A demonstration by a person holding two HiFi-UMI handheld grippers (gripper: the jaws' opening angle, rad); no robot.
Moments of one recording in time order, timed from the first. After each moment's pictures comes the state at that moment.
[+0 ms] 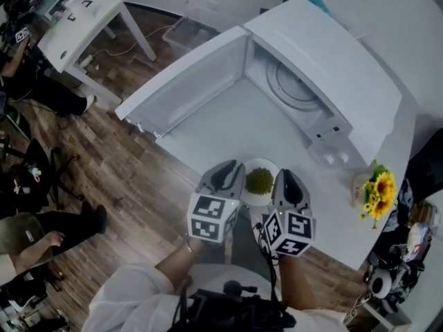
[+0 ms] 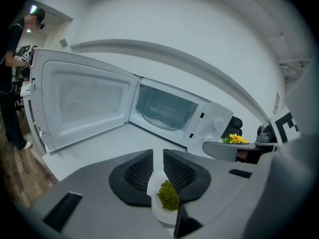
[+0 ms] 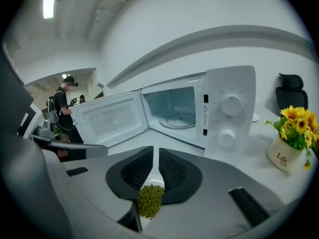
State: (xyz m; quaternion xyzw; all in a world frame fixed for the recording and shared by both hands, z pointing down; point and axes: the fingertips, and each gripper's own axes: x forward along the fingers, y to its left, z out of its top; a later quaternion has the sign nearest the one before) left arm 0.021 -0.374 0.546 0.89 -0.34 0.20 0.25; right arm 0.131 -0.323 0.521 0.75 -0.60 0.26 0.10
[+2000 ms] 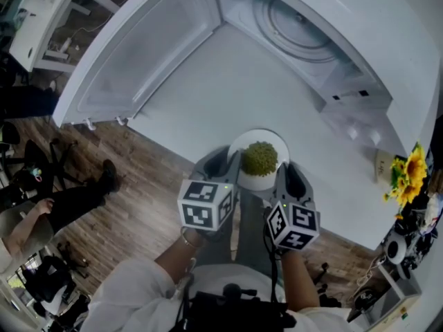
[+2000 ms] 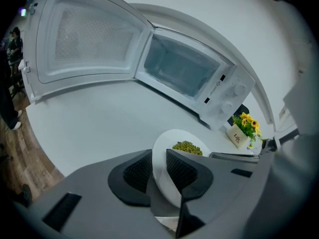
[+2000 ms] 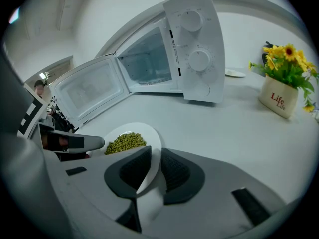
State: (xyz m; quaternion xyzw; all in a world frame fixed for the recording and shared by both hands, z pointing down) left arm 0.030 -0.350 0.671 0.83 -0.31 0.31 0.34; right arm 0.148 -0.268 0.658 0.73 -0.53 0.41 0.13
